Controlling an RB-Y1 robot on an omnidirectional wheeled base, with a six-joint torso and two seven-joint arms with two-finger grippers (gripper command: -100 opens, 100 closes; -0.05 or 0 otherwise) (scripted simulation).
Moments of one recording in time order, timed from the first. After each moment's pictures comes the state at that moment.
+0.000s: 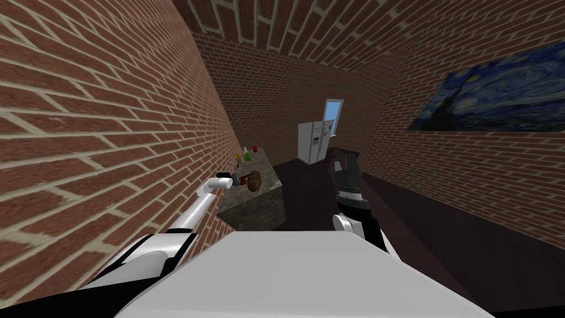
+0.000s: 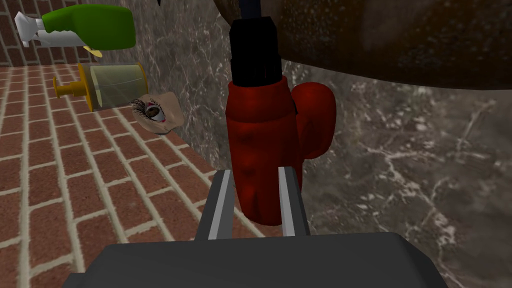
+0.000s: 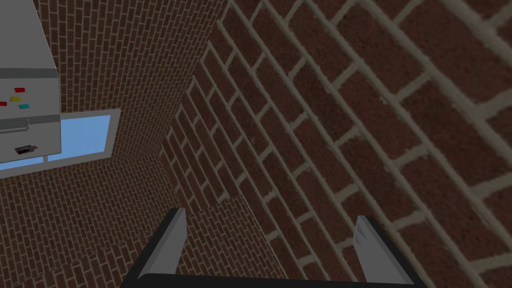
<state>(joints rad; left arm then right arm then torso) -0.26 0.74 0.01 -1.35 0.48 0.84 0.54 0.53 0.00 0.03 -2.31 -0.04 -0.47 0.16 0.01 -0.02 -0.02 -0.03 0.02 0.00</state>
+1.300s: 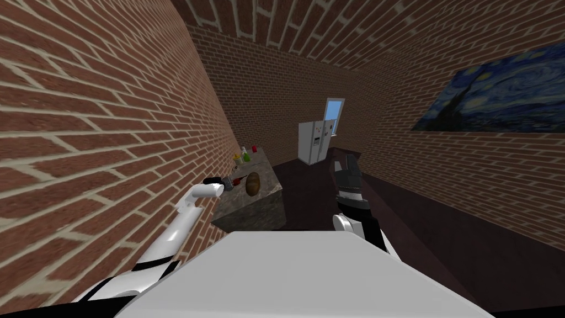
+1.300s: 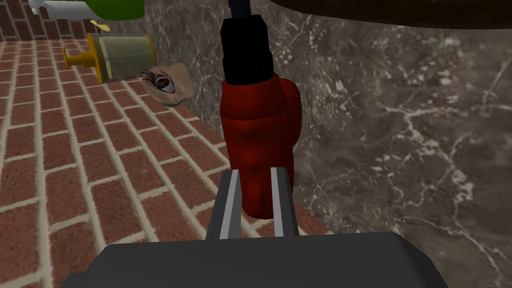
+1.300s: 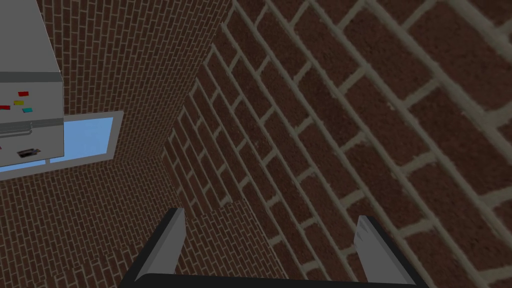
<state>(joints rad) -0.01 0.70 0.20 -1.70 0.40 0.99 0.55 0.53 0.00 0.03 -2.31 -0.04 -0.47 0.16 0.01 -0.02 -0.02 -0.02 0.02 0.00</state>
